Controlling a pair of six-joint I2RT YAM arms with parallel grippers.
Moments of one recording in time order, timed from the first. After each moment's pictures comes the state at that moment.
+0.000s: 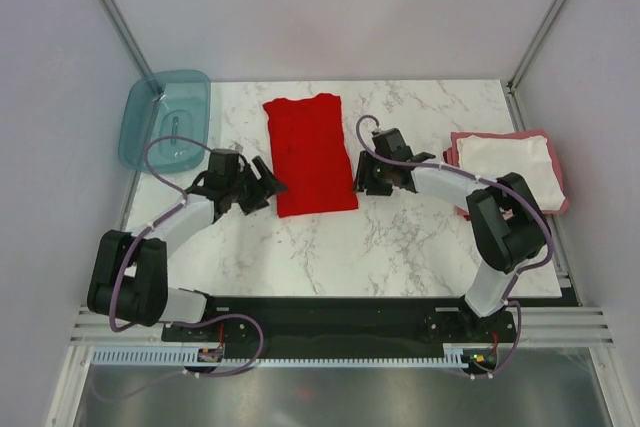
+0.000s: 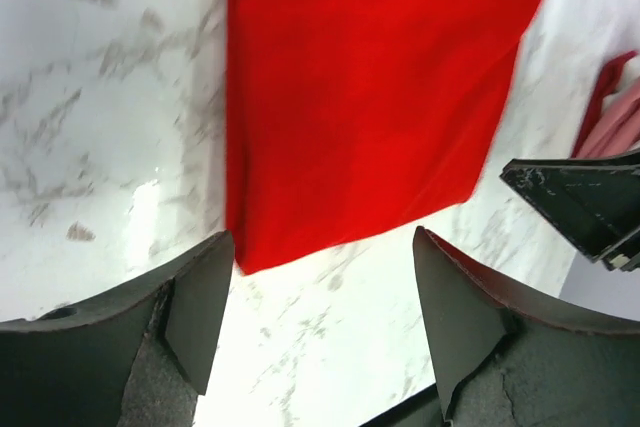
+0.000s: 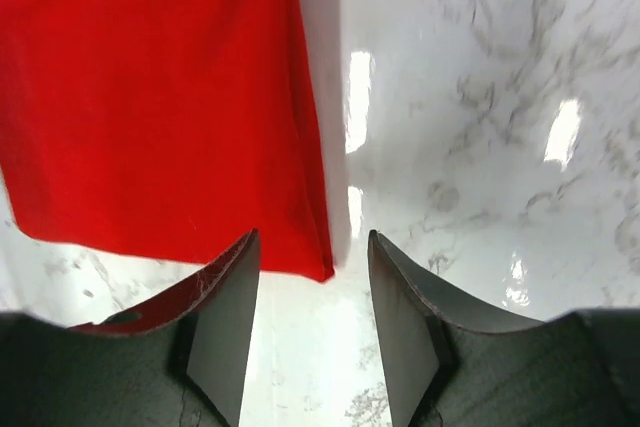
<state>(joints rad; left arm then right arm) -0.23 1.38 0.75 -0.13 0.27 -0.78 0.48 1.76 1.13 -0.26 -0.11 0.59</state>
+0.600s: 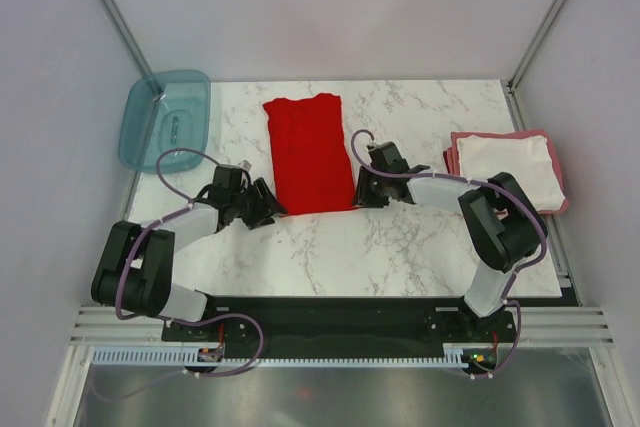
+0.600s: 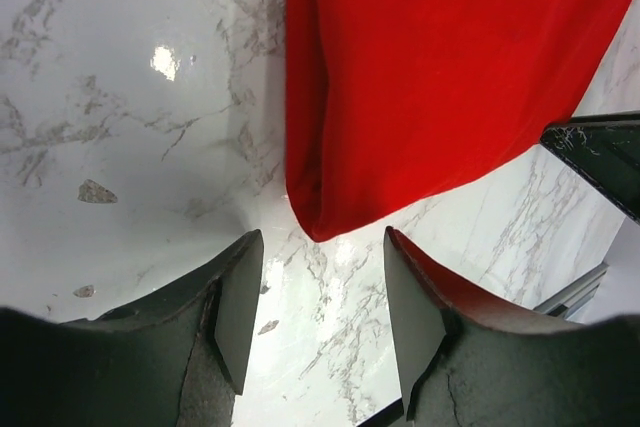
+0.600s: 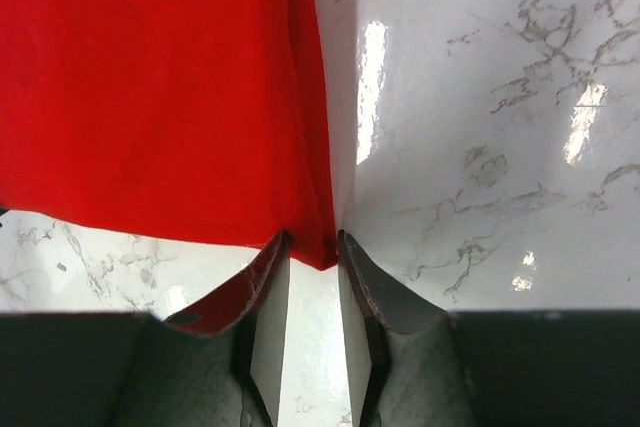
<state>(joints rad) -0.24 1.43 0.59 -0.05 0.36 -0.70 0.52 1.78 0.98 -0.15 -0.17 0.61</state>
